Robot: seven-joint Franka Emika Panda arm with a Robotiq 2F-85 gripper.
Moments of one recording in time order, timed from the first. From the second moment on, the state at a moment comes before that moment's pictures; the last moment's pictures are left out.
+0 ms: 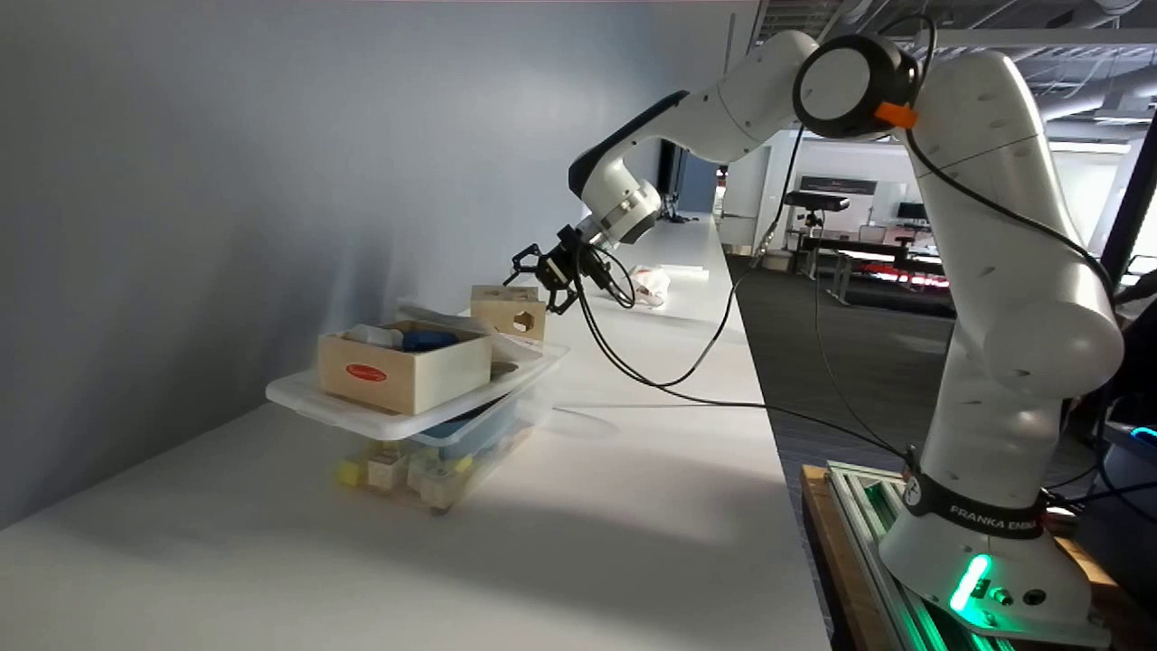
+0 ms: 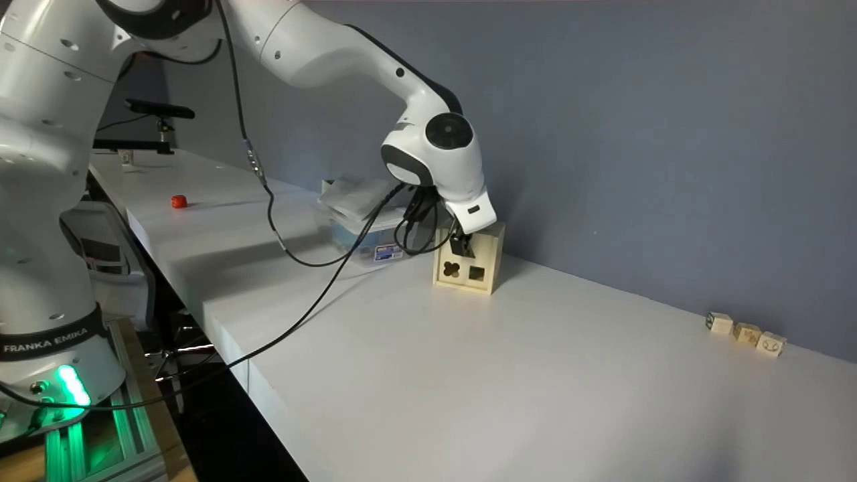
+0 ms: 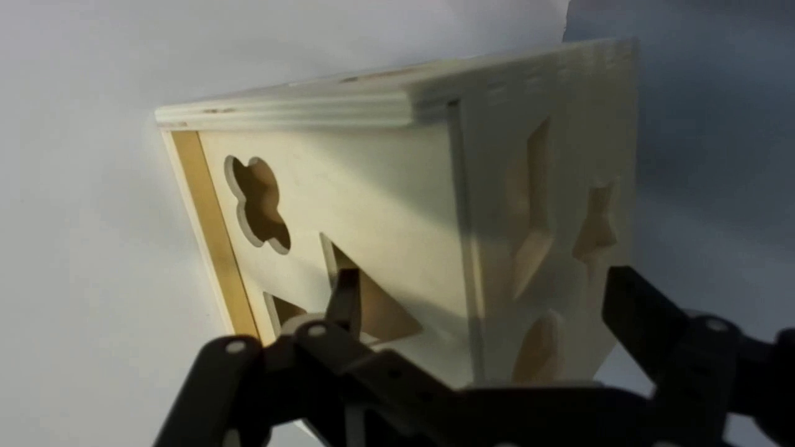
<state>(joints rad) -0.34 0.45 -0.19 -1.77 1.21 2.39 -0.09</state>
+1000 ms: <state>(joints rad) -0.34 0.42 -0.19 -1.74 1.21 2.40 -0.14</state>
